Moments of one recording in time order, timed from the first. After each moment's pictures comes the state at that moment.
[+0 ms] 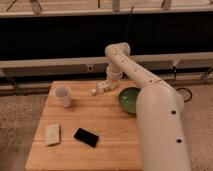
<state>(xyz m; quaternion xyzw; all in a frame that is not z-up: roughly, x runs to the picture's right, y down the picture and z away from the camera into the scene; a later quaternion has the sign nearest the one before) 0.048 -0.016 0.923 -0.31 -0.18 -0.34 0.87</state>
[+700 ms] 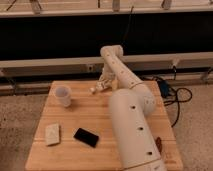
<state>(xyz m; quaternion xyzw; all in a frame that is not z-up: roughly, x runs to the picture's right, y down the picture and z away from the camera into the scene) 0.029 -0.010 0.988 -0.33 -0.19 -0.36 0.85</state>
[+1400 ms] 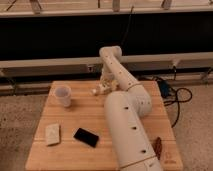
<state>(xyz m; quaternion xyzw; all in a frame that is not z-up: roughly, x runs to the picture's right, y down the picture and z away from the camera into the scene) 0.036 0.004 1.004 -0.34 -0.18 -0.36 0.85</state>
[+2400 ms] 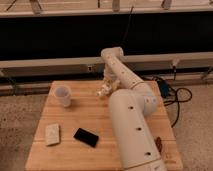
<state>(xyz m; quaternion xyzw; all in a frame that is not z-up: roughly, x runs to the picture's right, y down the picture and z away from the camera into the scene) 0.051 -0.010 0.981 -0.33 -0.17 -0.36 0.85</state>
